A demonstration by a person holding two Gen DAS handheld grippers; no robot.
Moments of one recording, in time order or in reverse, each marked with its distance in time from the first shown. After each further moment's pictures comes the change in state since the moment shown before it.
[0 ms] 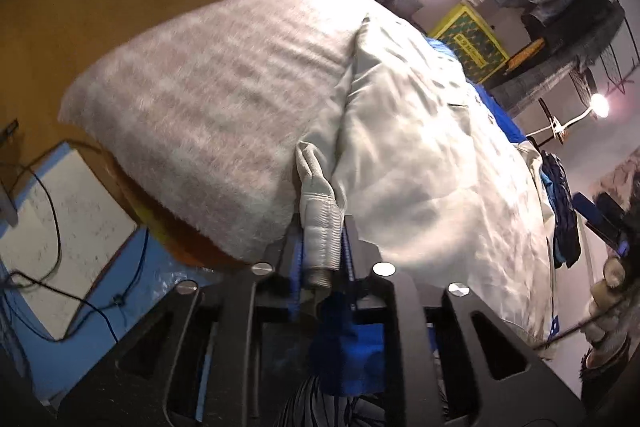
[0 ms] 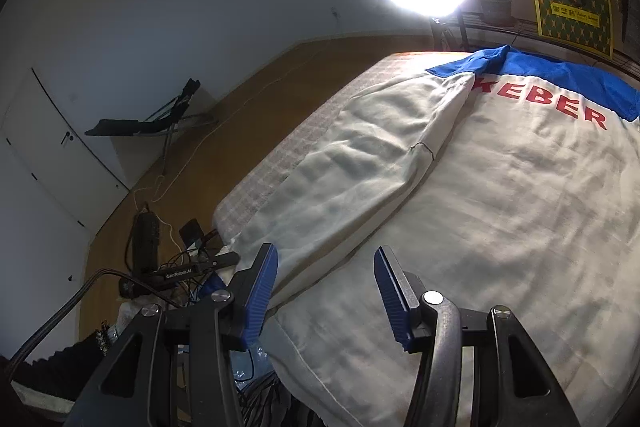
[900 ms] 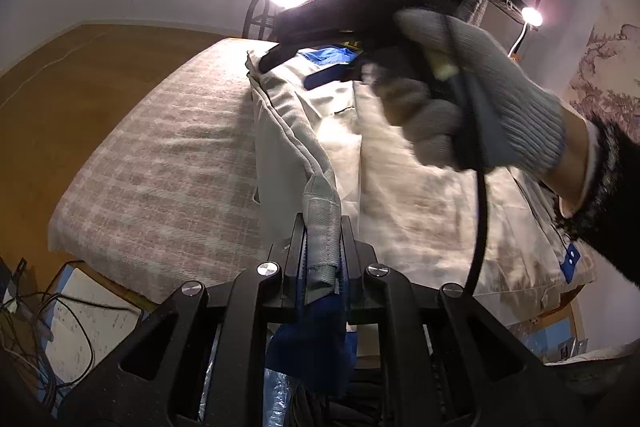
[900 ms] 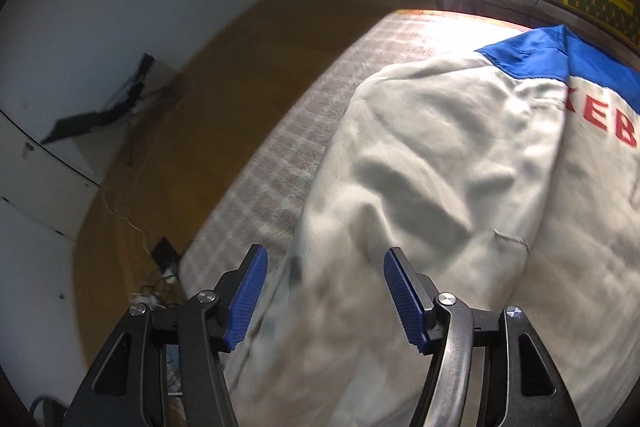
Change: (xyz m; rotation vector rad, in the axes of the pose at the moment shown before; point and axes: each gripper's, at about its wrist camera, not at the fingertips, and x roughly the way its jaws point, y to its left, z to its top) left arm -0.032 -0.116 -0.014 0.406 -0.102 -0.037; right arm 0.190 0.038 0.133 0.069 0.235 -0.118
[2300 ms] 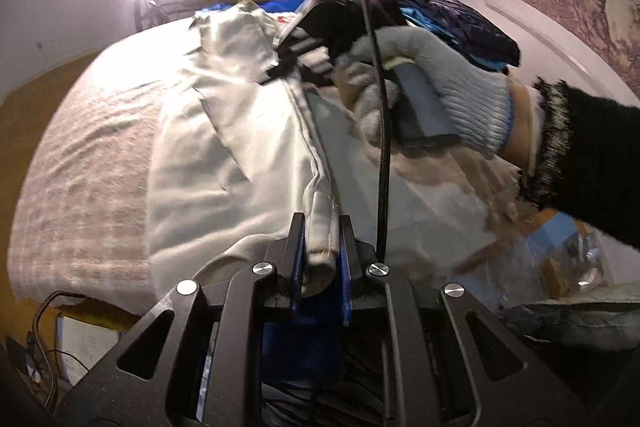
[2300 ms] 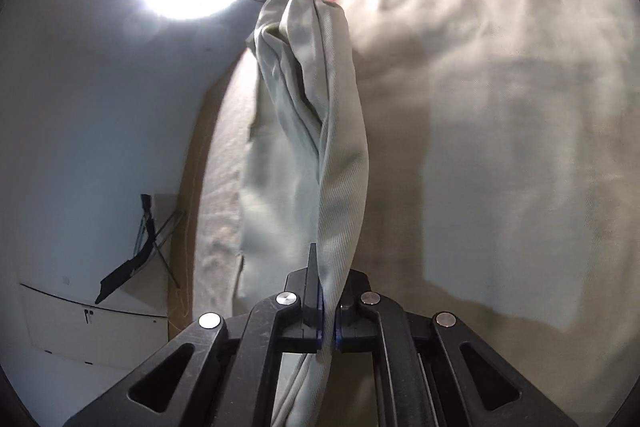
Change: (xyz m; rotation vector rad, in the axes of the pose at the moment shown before) left arm 0.033 -0.141 -0.046 0.353 0.199 -0.135; right arm -0.040 -0.205 -0.133 0.582 -0.175 0.194
